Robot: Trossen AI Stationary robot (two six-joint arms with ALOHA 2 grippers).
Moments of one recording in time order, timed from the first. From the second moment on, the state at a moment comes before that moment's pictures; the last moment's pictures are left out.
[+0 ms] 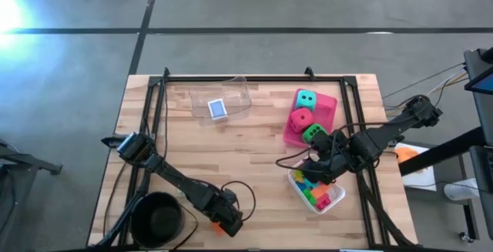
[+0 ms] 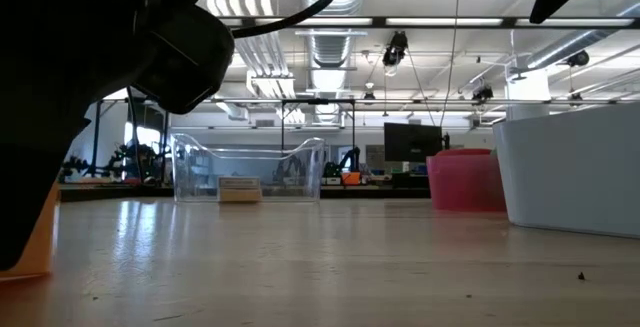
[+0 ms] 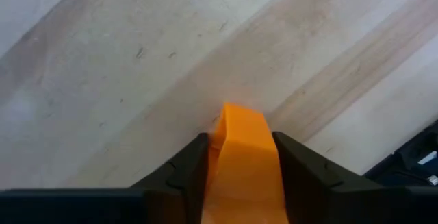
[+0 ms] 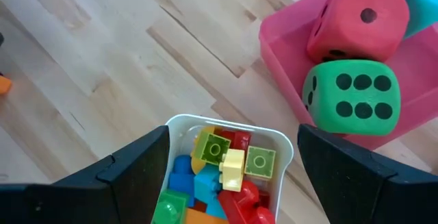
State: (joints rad) left arm -0.58 2.07 1.37 -0.62 0.16 -1.50; right arm 0.51 1.36 1.33 -1.31 0.45 1.31
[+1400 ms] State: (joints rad) left arm -0.45 1.79 1.37 -0.66 -0.08 -1.28; right arm 0.57 1.36 1.34 -1.15 0.45 1.27
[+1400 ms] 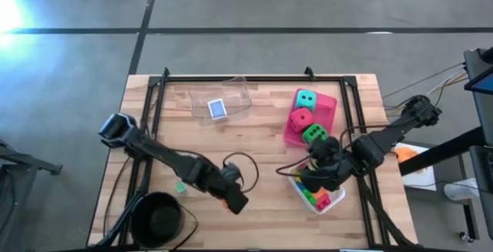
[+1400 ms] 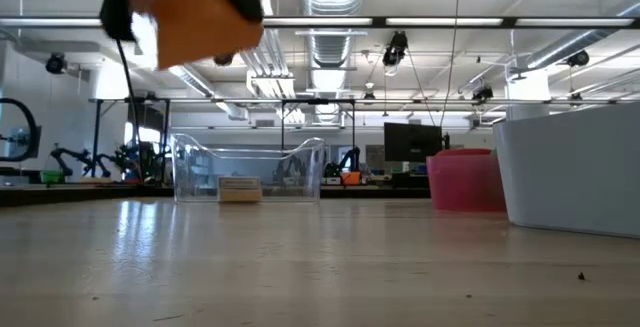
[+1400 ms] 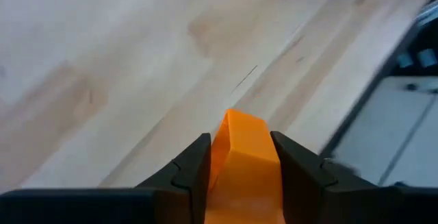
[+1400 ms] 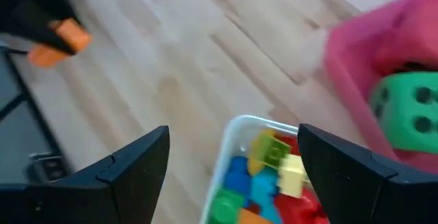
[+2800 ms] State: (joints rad) left arm -0.24 1.55 1.37 0.16 -0.01 -0.84; right arm 0.59 1.38 1.35 -0.20 0.63 0.89
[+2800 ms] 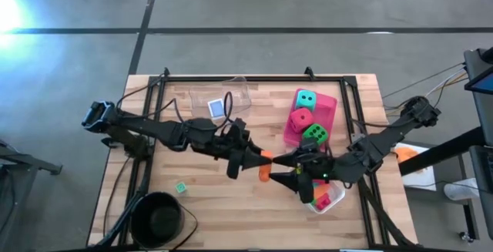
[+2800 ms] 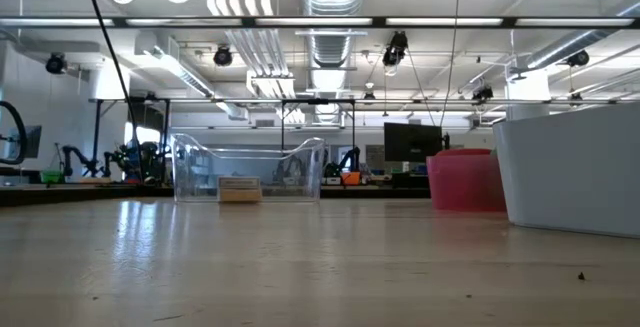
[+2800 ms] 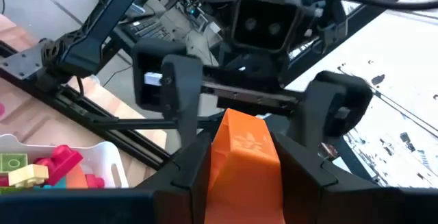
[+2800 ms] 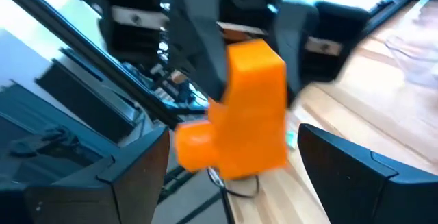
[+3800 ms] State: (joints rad) left arm -0.22 1.55 1.37 0.21 -0.08 -0.75; right arm 0.54 1.38 1.35 -0.13 0.63 0.97
